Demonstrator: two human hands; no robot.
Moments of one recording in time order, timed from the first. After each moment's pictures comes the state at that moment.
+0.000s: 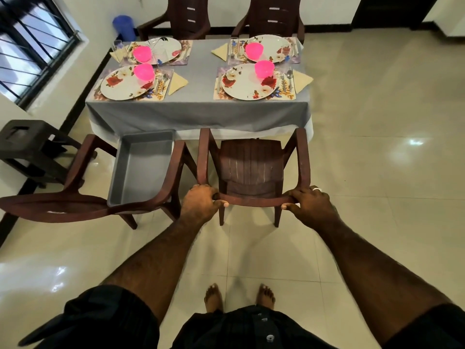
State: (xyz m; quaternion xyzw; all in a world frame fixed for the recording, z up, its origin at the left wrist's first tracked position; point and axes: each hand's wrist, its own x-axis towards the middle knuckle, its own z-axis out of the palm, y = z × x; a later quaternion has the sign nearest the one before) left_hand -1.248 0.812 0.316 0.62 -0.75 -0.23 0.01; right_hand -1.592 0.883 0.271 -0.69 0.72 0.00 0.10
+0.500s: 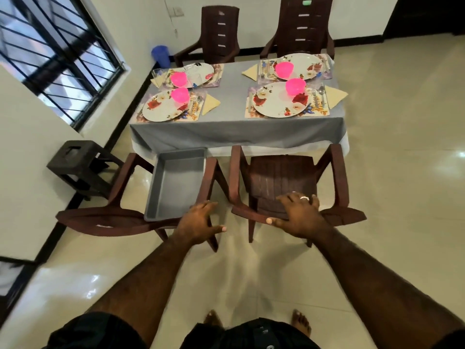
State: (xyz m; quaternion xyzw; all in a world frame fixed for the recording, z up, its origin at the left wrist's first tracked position) left_hand -1.134 0.796 0.327 0.63 -0.74 -0.25 -0.05; right_hand -1.466 0.825 0.313 -0.72 0.66 0.03 0.20
